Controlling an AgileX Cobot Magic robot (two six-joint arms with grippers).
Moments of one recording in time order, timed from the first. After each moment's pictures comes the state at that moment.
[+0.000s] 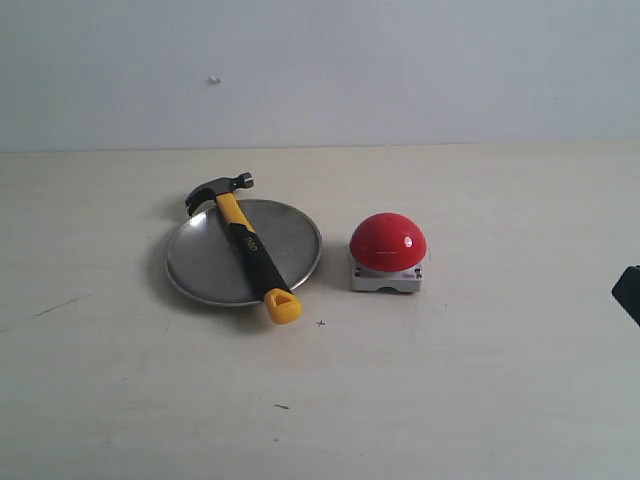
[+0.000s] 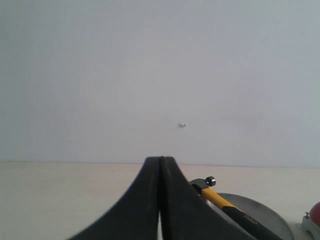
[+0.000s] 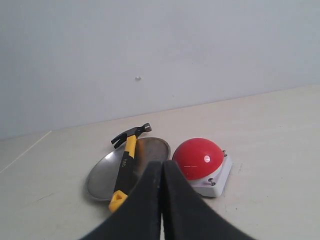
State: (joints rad) left arm -0.02 0.01 -0.05 -1.59 0.10 1.51; right arm 0.53 0.44 -0.01 0.71 -0.33 -0.28
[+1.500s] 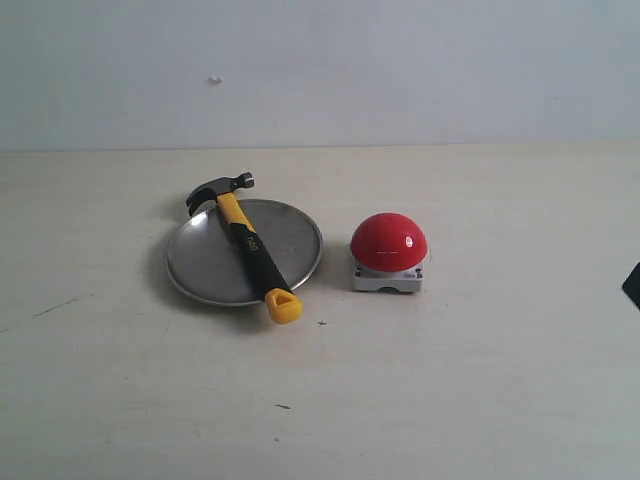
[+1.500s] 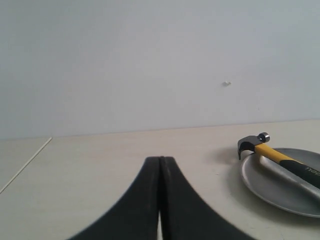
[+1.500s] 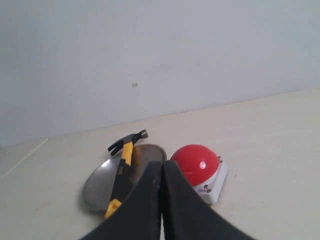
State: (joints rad) left arm -0.02 0.01 0.00 0.10 0.08 0.00; right arm 0.50 0.41 -0.01 0.71 -0.32 -0.28
